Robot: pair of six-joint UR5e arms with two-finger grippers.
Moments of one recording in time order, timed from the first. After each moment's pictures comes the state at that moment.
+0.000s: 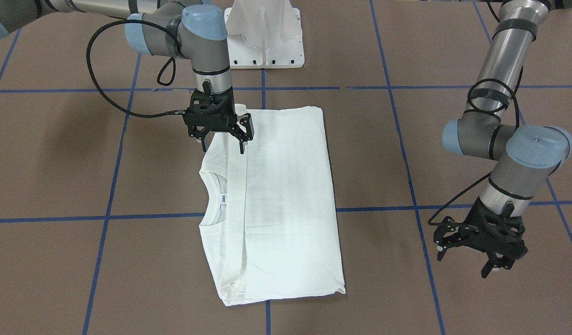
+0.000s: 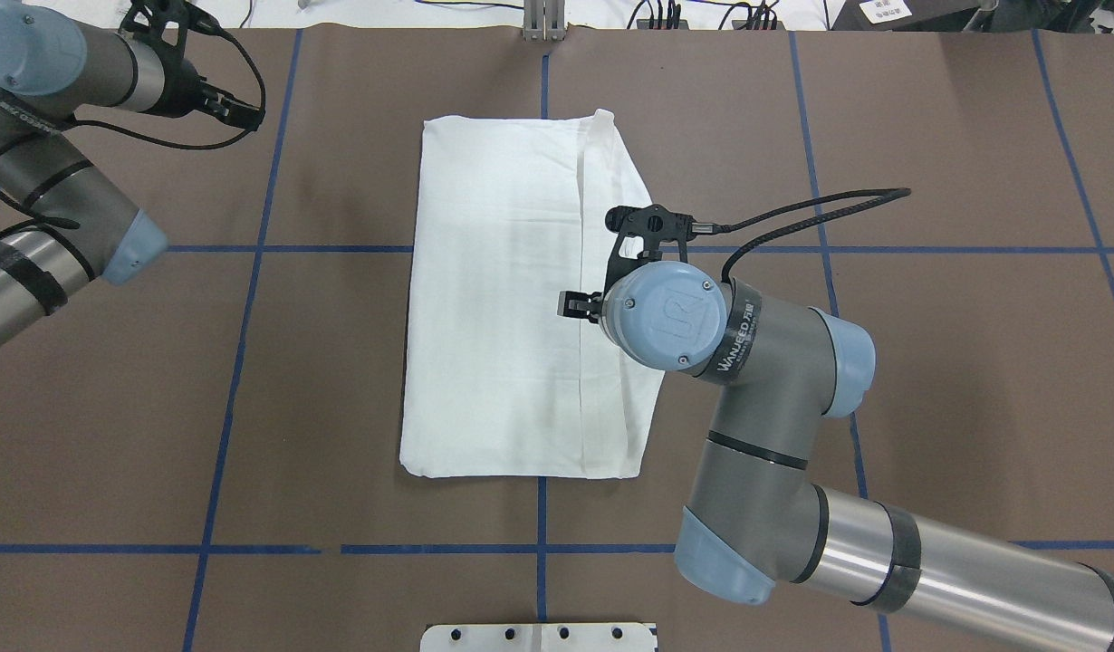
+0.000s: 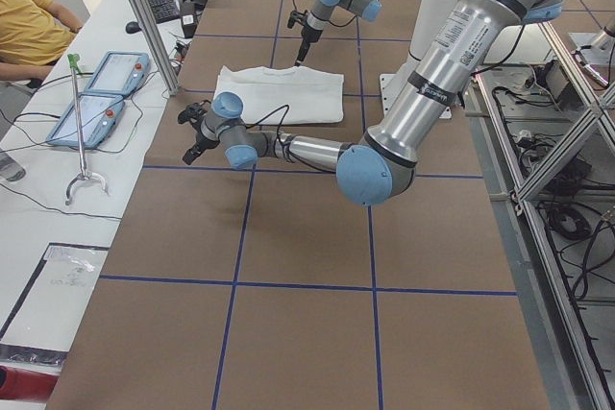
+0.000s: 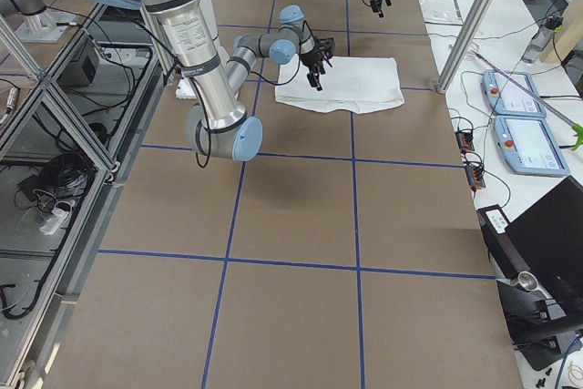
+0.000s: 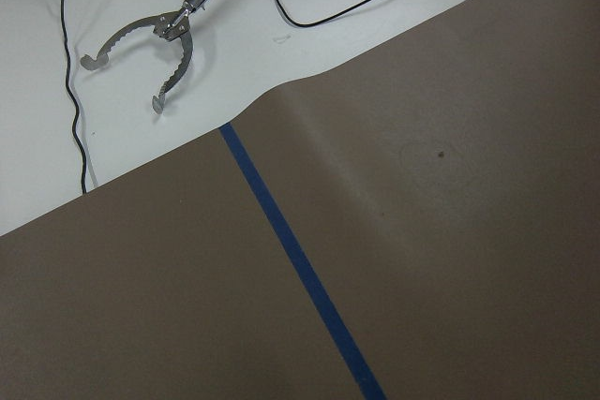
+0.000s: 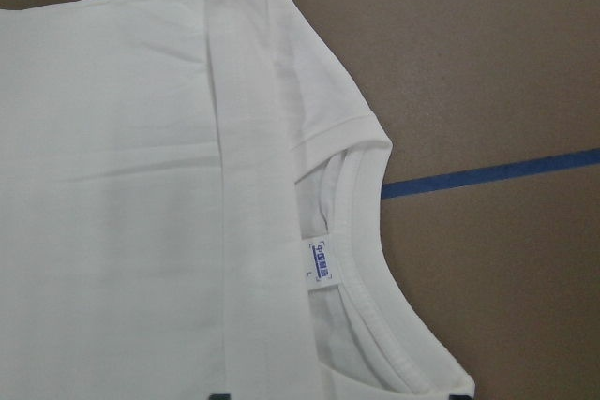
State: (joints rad) left arm -1.01 -2.13 -1.10 -2.50 -1.87 -0.45; right arm 0.44 -0.95 1.76 -1.55 1.52 1.37
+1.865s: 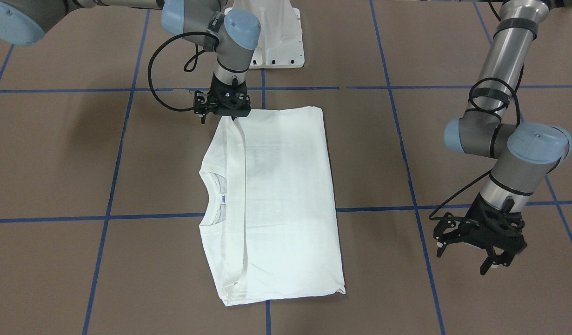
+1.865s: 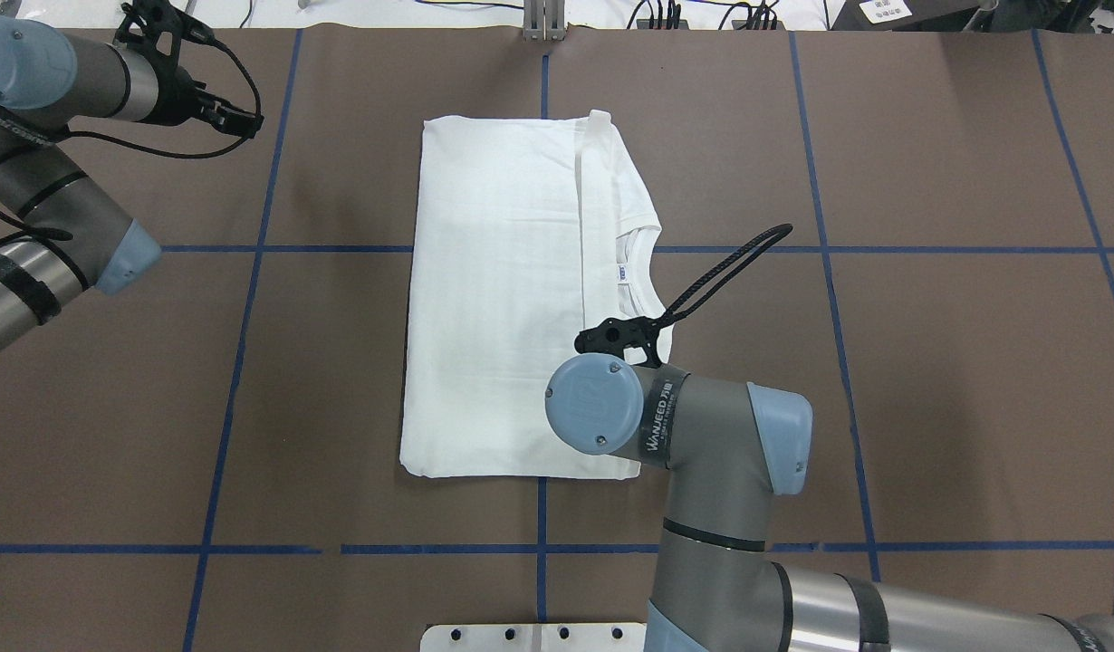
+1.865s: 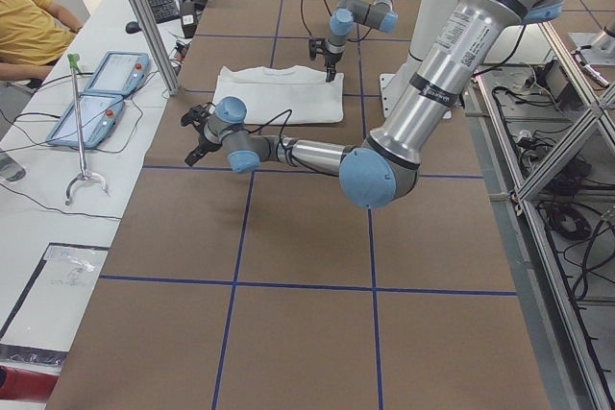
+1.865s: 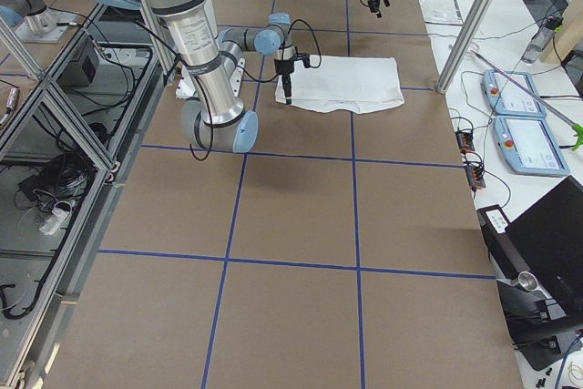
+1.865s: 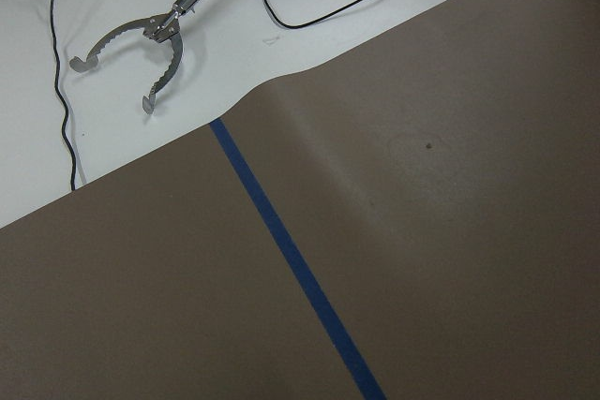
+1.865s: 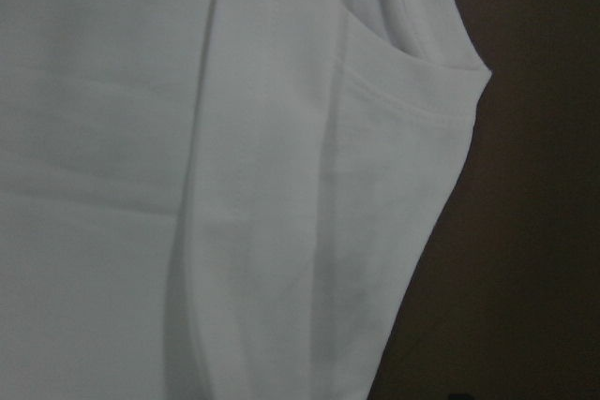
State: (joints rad) left arm -1.01 -2.11 -1.10 -2.56 -1.87 -0.45; right arm 0.31 -0.96 1.77 -1.93 1.58 1.17
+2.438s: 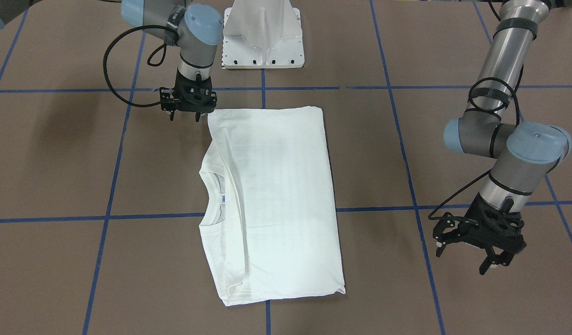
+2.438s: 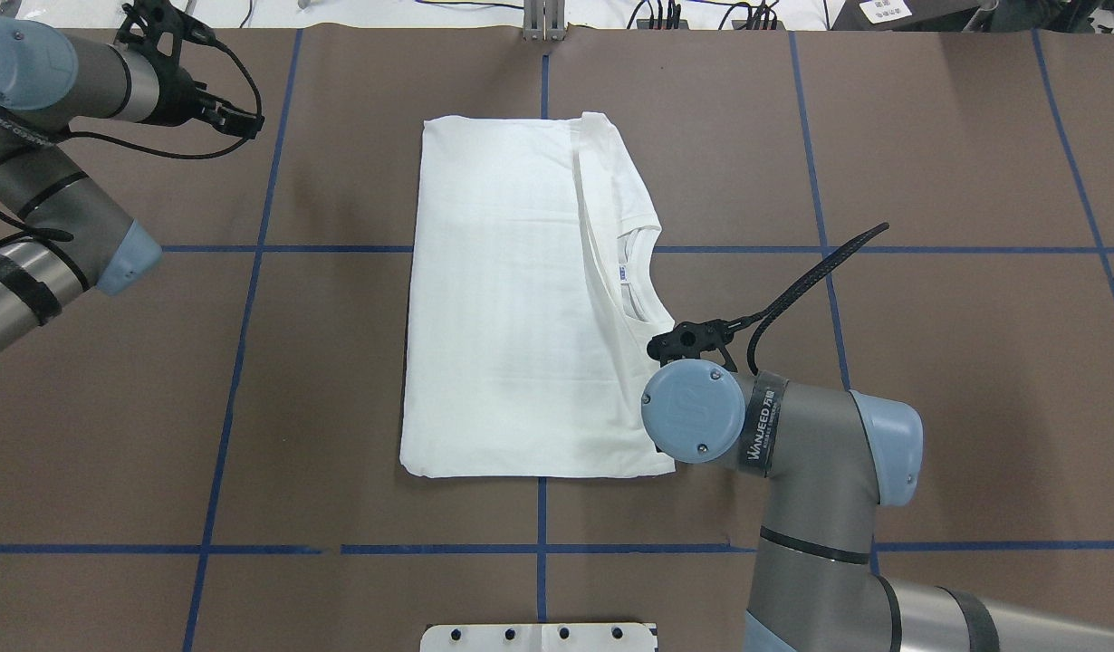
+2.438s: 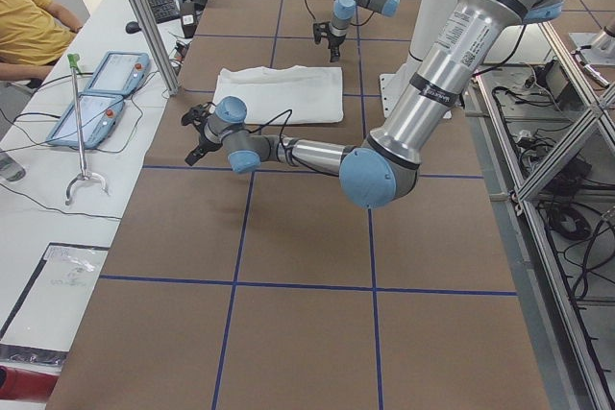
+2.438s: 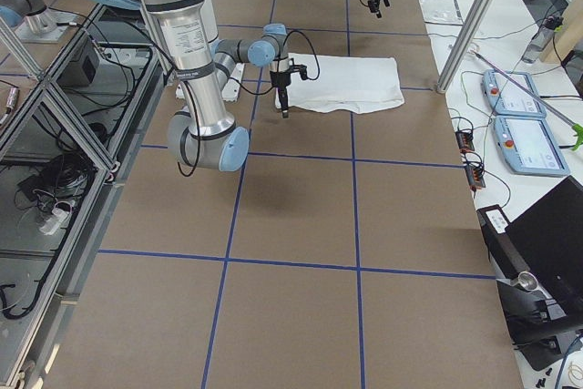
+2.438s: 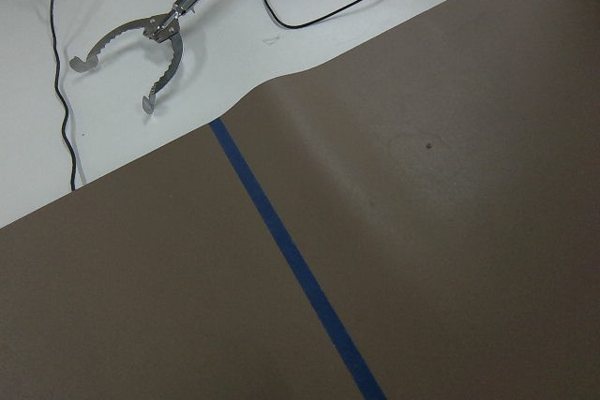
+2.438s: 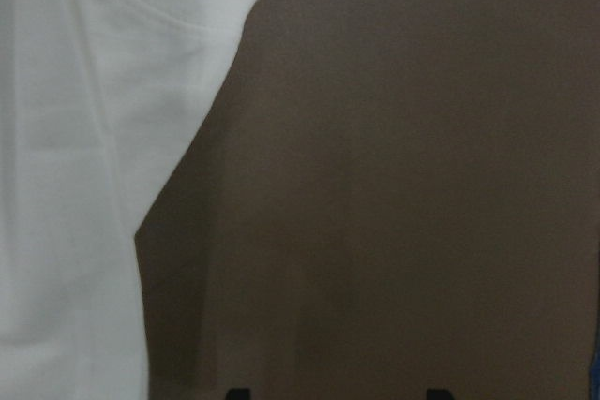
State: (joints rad) left arm -1.01 -2.11 -1.10 -2.56 -1.87 -0.45; right arm 0.33 -1.10 1.91 -1.92 1.58 1.12
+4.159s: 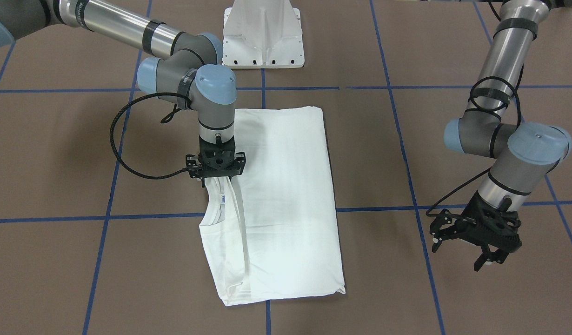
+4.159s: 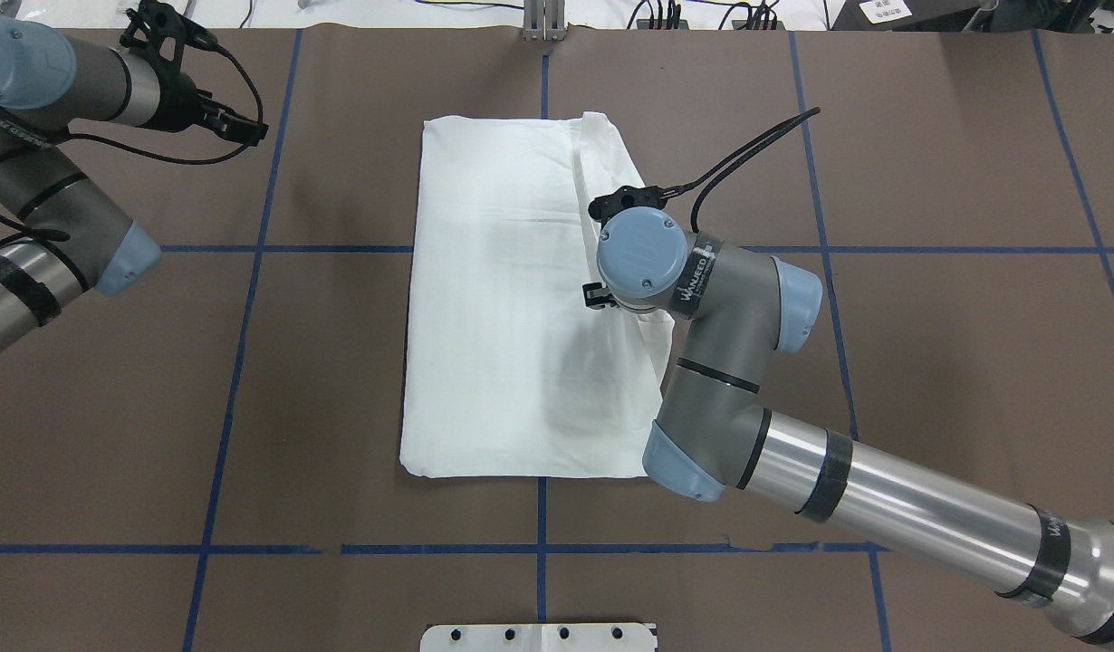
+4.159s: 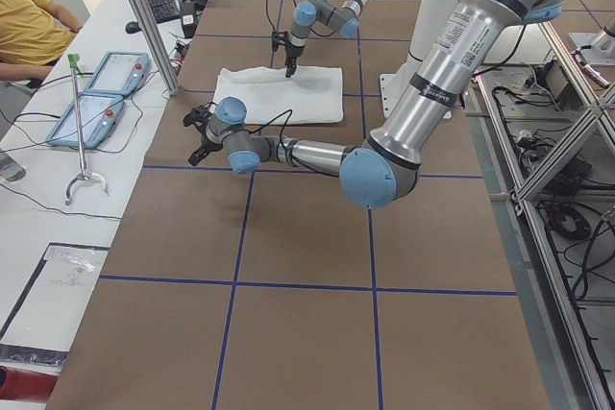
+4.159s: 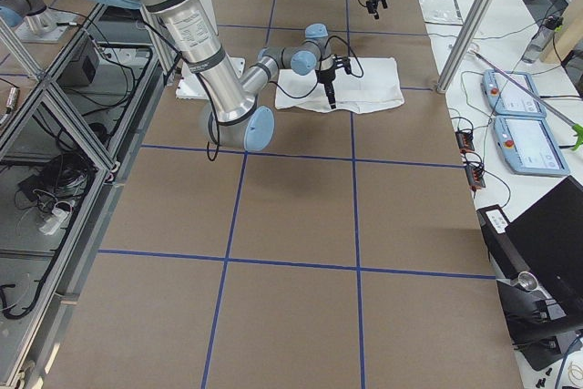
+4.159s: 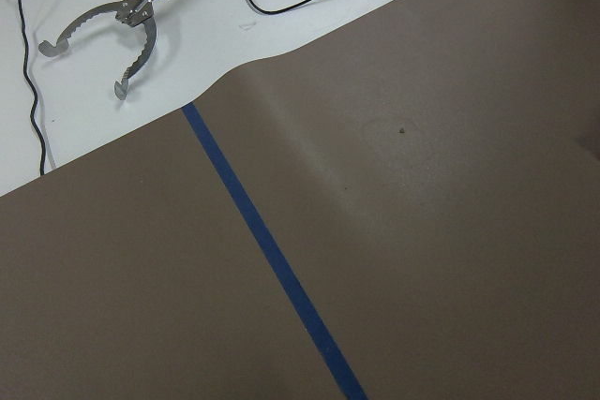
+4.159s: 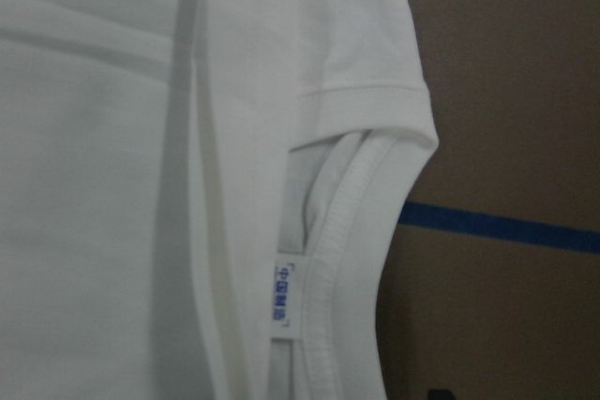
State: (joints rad) left arm -1.01 -2.11 -1.10 -2.56 -1.92 -0.45; right arm 0.54 -0.88 1.46 -1.51 1.61 1.02
